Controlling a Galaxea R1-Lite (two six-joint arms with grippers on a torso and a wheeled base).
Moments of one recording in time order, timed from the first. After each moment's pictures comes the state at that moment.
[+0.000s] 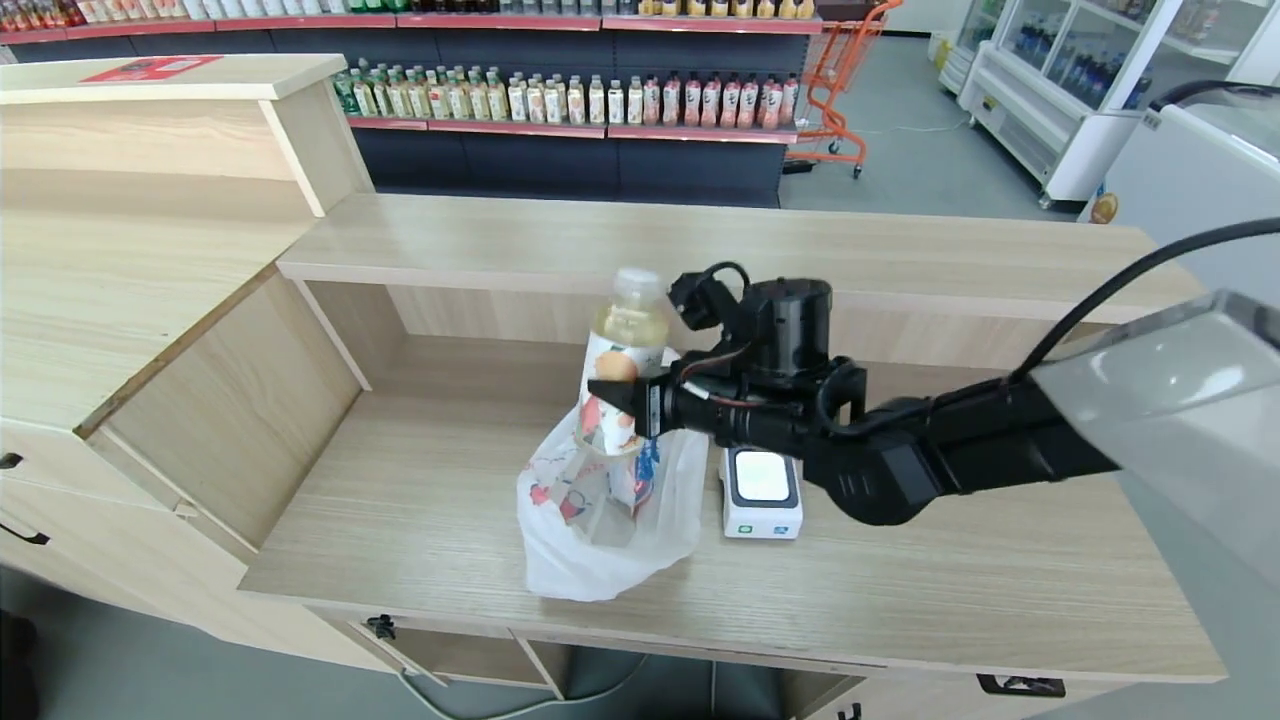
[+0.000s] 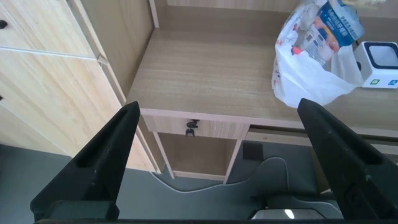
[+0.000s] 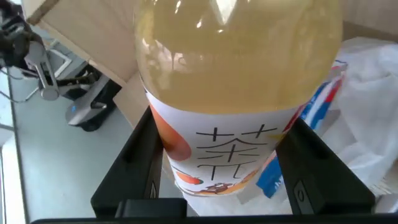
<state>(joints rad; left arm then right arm) 0.00 0.00 0.00 0.00 0.00 0.01 0.68 2.15 -1.36 -0.66 0.22 0.12</state>
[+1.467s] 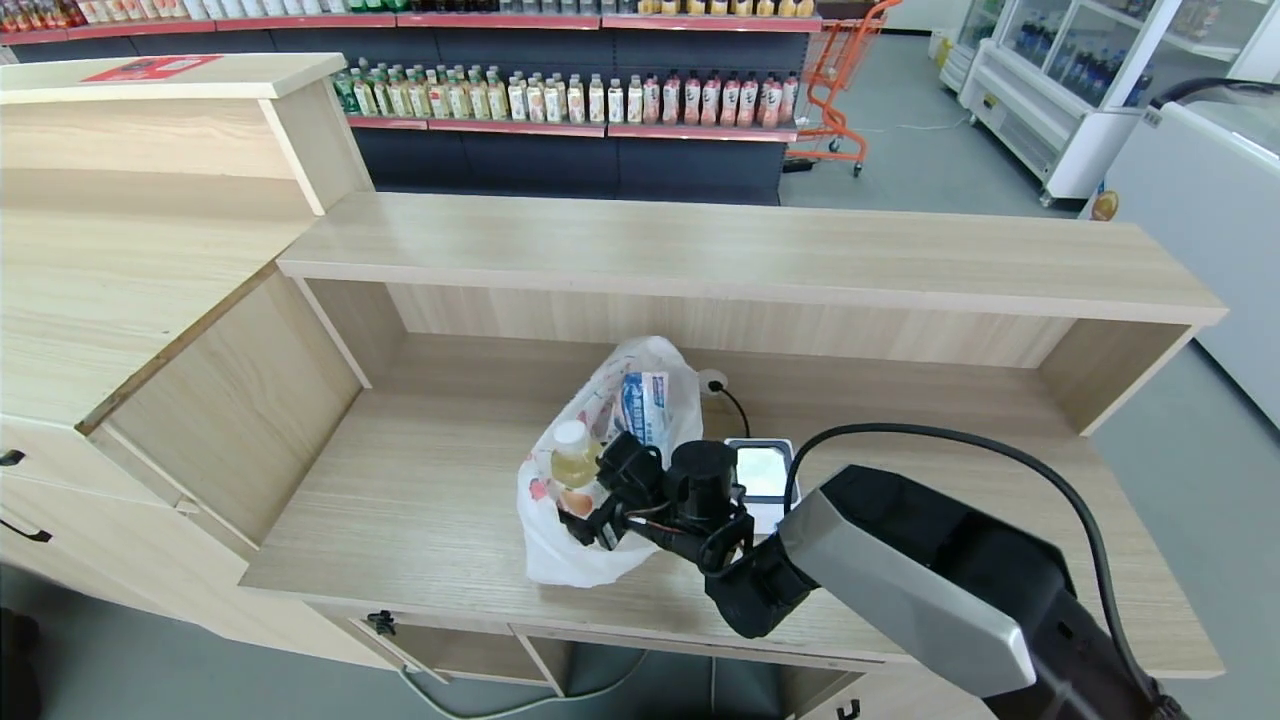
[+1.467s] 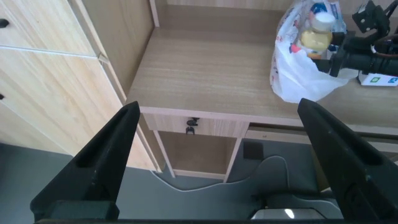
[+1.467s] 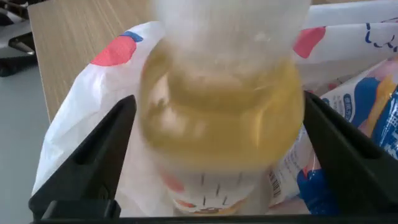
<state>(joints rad) 0.00 0.00 0.00 0.00 0.00 0.01 0.69 2.71 -1.55 -1.12 0.25 -0.29</state>
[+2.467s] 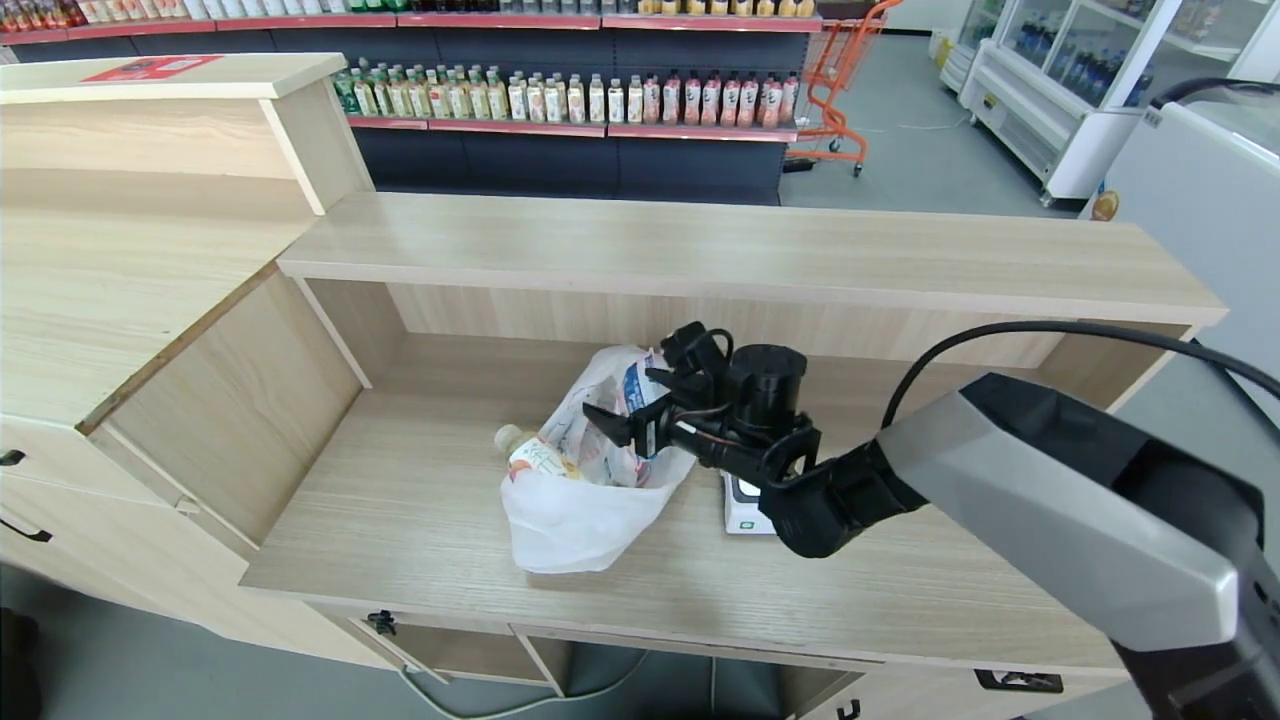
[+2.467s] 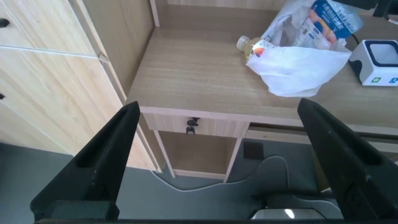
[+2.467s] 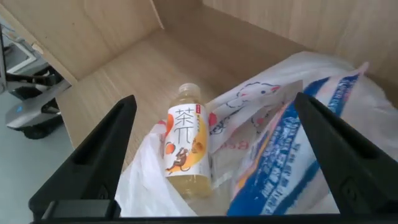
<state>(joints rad) 0.00 0.00 0.00 0.00 0.00 0.01 0.60 2.42 -1.44 -1.02 0.24 -0.03</state>
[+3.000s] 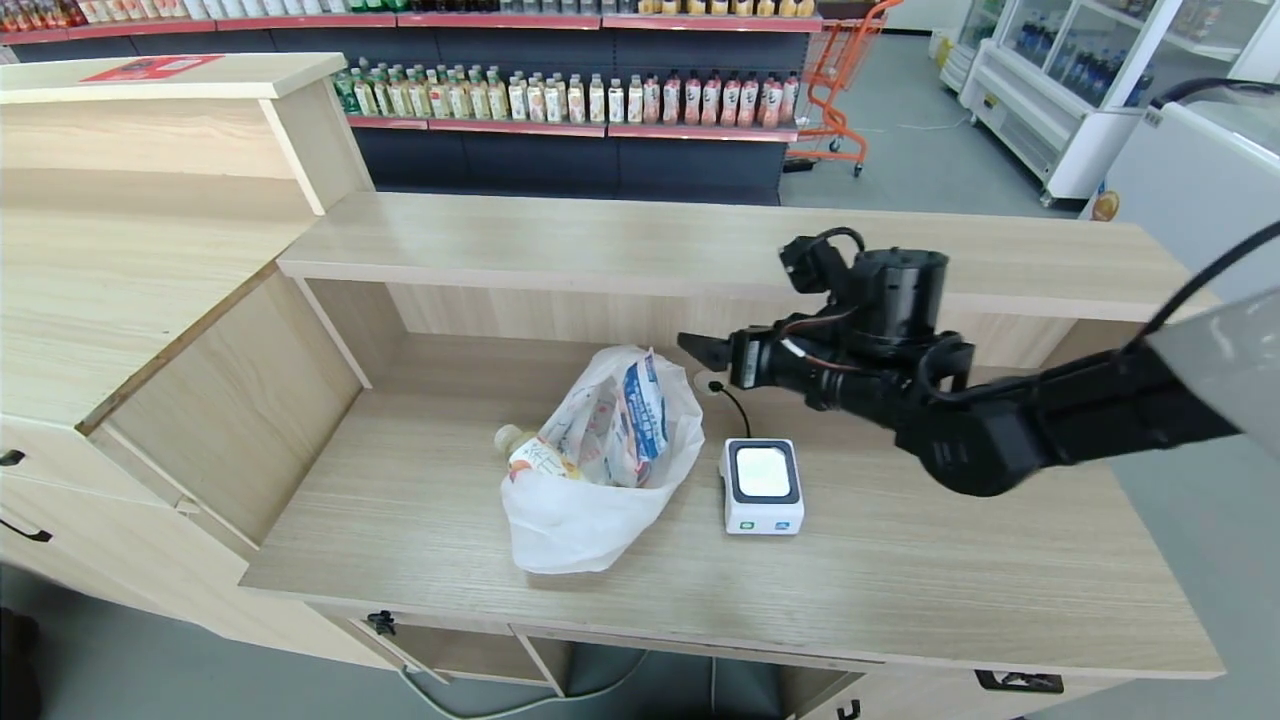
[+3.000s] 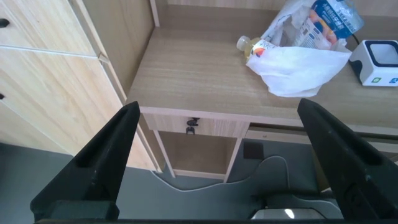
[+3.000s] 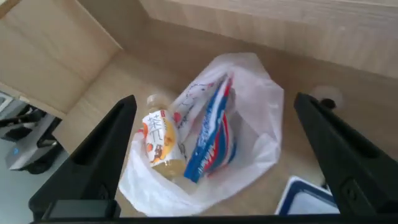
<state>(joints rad) 0.00 0.00 0.00 0.00 0.00 0.01 0.50 2.01 -1.22 -0.70 0.09 0.12</state>
